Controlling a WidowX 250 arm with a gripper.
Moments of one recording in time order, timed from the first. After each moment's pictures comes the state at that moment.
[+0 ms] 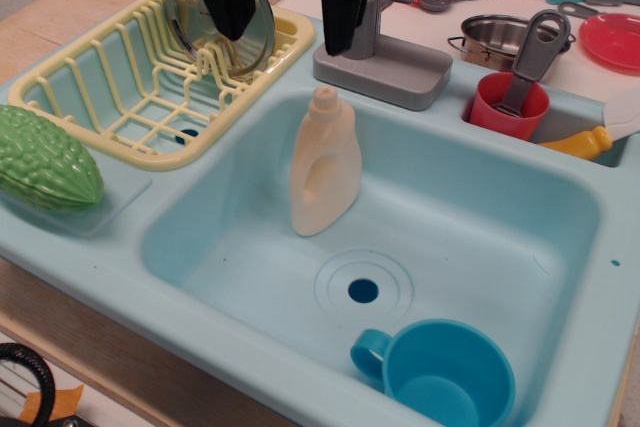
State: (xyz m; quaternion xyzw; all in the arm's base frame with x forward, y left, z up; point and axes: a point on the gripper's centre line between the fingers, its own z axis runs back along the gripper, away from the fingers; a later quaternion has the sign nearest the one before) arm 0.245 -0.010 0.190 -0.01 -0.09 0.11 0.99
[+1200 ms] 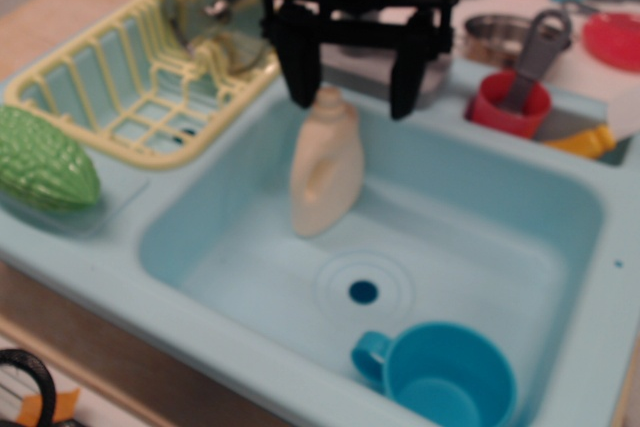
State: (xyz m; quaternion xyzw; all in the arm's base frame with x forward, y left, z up) arm 0.273 -0.033 0.135 -0.04 -0.02 0.12 0.99
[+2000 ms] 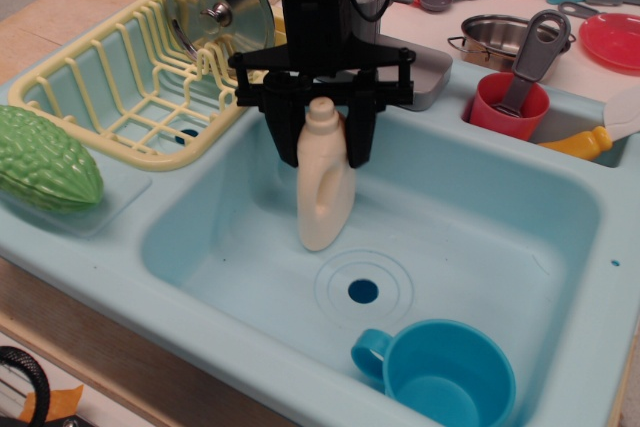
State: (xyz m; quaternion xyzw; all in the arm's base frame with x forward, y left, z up) arm 0.264 -0.022 0.102 -0.06 0.02 0.19 0.98
